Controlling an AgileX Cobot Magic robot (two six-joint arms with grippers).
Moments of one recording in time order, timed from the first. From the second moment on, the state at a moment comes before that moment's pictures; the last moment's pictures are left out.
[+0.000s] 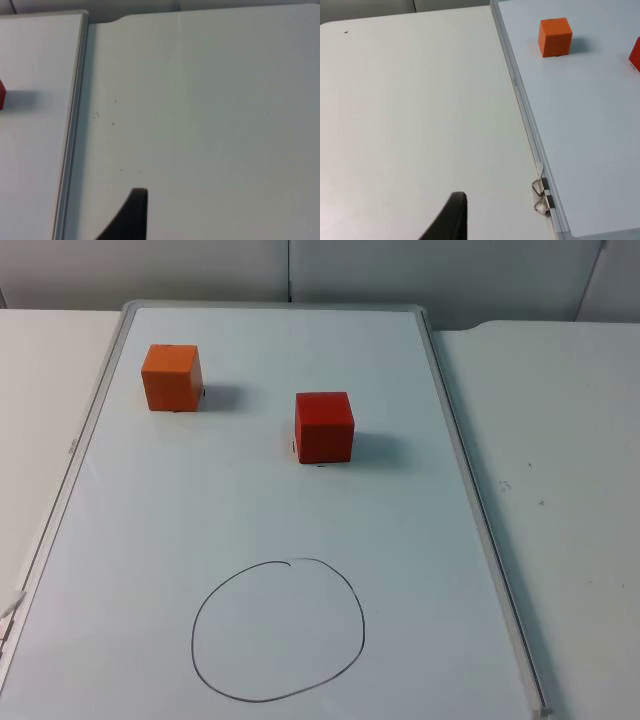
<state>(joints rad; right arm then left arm) -0.04 0.00 -0.51 -0.04 1.08 0.02 -0.06 0.00 -0.55 -0.01 1.14 0.05</state>
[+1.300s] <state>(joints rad) -0.04 0.00 -0.51 -0.04 1.08 0.02 -0.06 0.00 -0.55 -0.01 1.13 0.05</state>
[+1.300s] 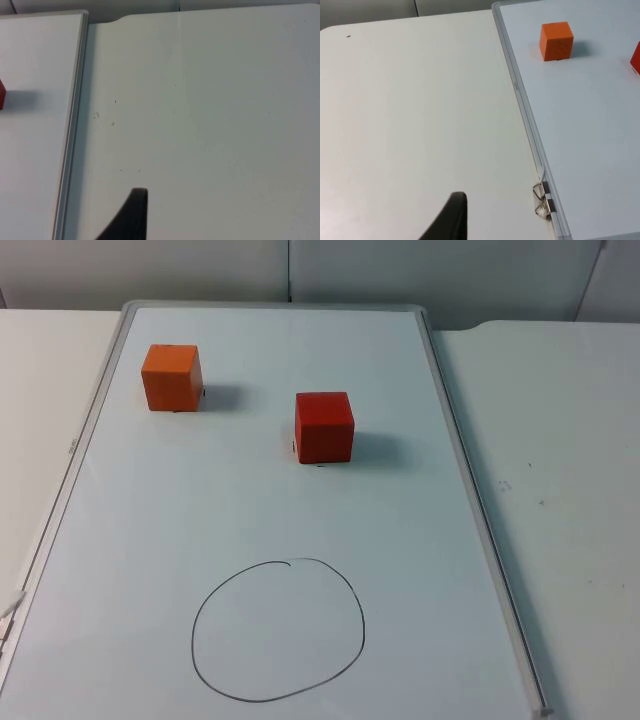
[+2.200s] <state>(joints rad) -0.04 0.00 -0.51 -0.04 1.08 0.02 -0.06 0.24 -0.57 -0.09 0.74 0.05</state>
